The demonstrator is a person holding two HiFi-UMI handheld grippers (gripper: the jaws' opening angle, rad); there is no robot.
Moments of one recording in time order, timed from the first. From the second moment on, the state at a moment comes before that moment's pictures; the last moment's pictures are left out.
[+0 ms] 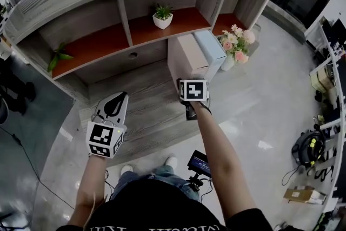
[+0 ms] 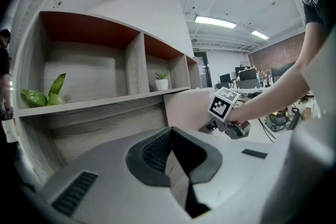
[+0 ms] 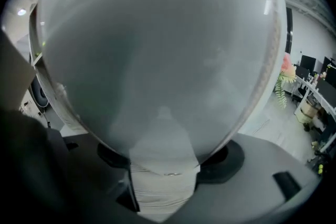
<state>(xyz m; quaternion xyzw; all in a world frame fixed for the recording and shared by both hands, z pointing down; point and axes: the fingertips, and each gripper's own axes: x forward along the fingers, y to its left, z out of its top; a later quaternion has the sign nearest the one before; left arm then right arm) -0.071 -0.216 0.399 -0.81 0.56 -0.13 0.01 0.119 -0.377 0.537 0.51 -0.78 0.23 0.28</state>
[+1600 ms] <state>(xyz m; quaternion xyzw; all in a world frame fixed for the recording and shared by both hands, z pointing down) -0.004 -0.218 0.401 -0.81 0.57 -0.10 0.00 0.162 -0.340 0.523 0.49 -0.78 0.30 0.25</state>
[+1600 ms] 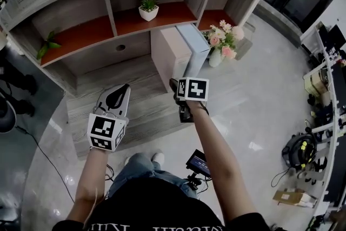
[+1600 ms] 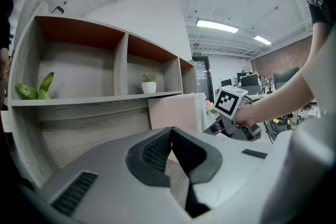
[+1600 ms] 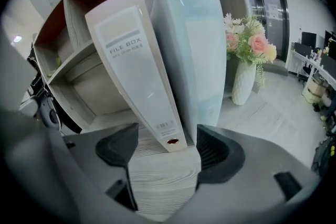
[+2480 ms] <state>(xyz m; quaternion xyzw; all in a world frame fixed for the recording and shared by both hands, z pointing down) -0.016 -0.215 0.337 -0.83 0.55 -0.03 0.04 0.194 -0.254 0.397 0.48 -0.83 0.16 0.23</state>
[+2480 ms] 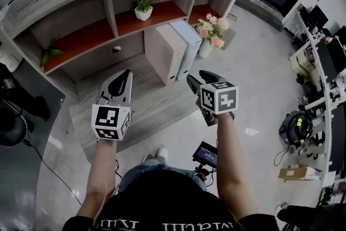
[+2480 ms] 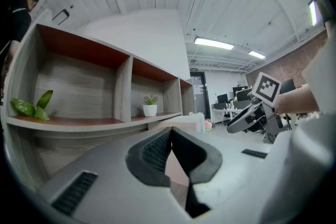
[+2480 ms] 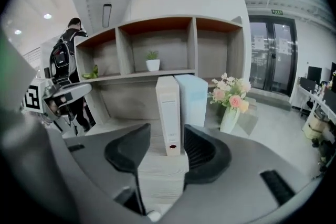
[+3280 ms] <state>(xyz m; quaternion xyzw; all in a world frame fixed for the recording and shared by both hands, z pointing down) -0.005 -0.190 0.280 -0.81 0.57 0.01 0.10 0.242 -0.193 0.279 0.54 -0.84 -0.06 0.05</state>
